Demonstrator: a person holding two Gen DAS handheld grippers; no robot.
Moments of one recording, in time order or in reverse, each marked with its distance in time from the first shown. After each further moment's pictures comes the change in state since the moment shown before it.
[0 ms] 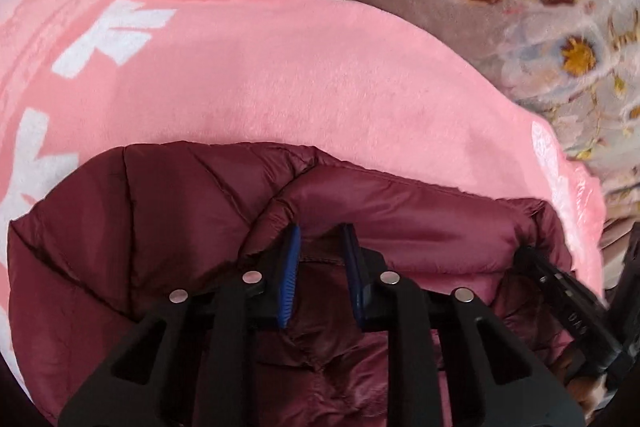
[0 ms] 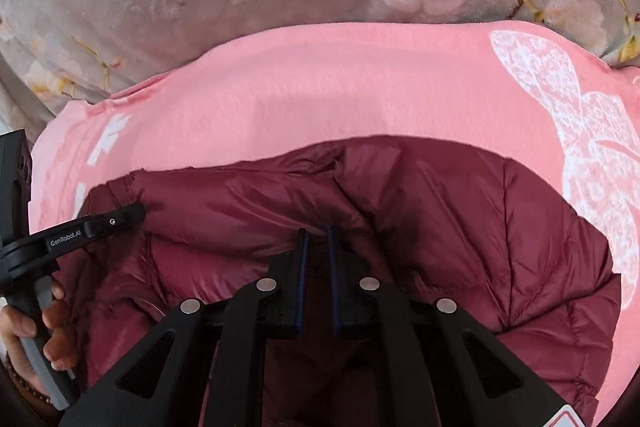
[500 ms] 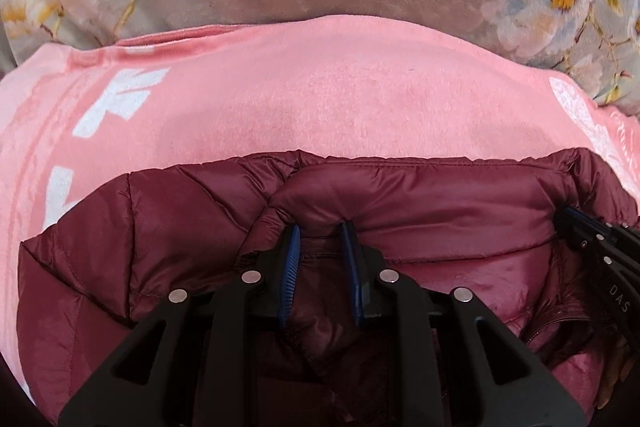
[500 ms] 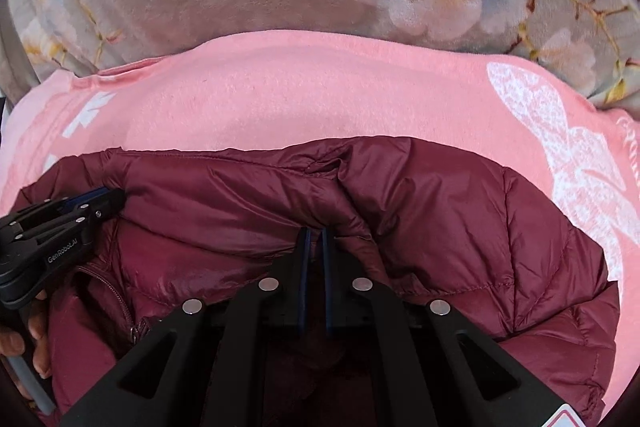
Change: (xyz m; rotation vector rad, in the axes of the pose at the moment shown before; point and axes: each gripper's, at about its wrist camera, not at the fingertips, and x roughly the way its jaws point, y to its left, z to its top) left arm 0.006 -0.031 -0.023 0.205 -0.151 0.201; right arm 0.013 0.017 -0.016 -0.122 -0.101 -0.128
